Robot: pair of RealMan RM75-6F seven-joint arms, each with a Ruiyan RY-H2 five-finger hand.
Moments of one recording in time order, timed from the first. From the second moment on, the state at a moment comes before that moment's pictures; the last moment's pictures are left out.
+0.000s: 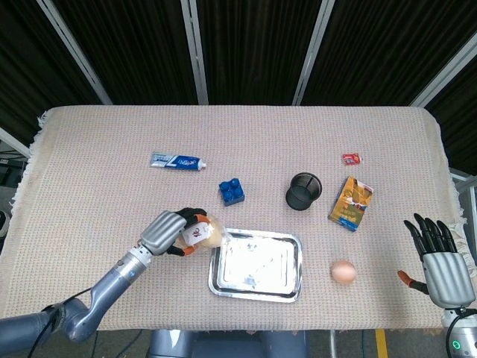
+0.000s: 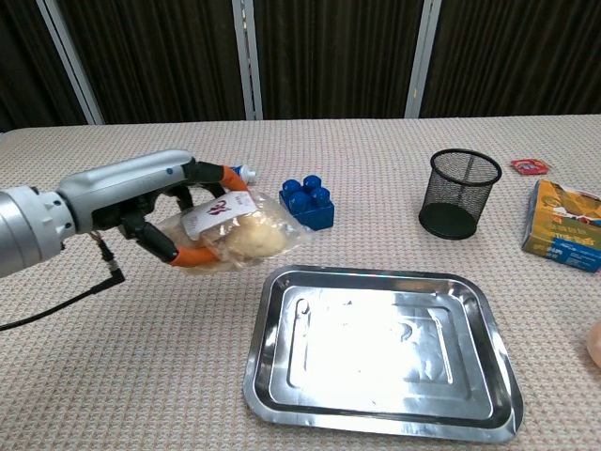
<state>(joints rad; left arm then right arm) -0.64 -1.54 -0.14 -1.56 1.48 0.94 -0.04 0.06 -1.17 0.04 -1.50 -1.60 1.55 -0.03</state>
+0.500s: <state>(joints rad) -0.79 -1.78 -0.19 -1.49 1.47 0.85 0.05 0.05 -1.15 0.04 -1.52 -1.60 1.56 -0.04</state>
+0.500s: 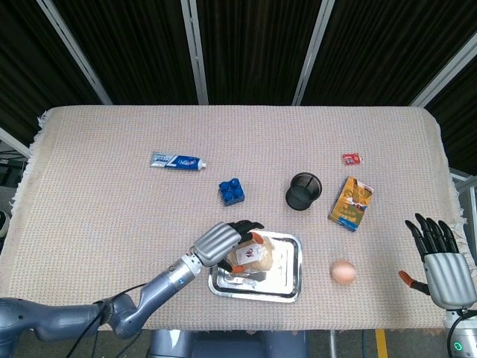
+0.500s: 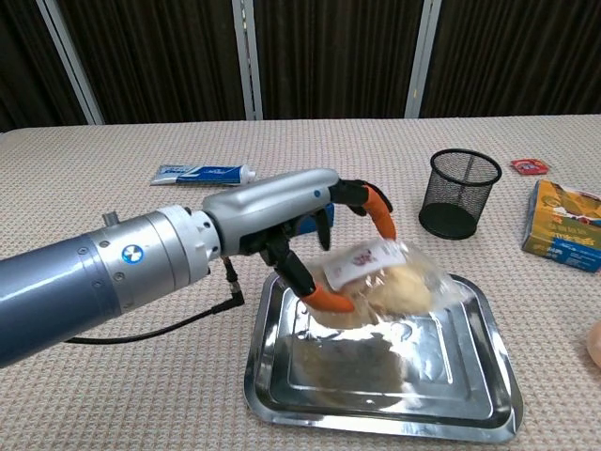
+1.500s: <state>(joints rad) -0.47 -1.31 -0.02 -1.85 1.40 1.27 0.35 0.08 -1.18 0.04 -1.48 -1.60 1.52 -0.01</state>
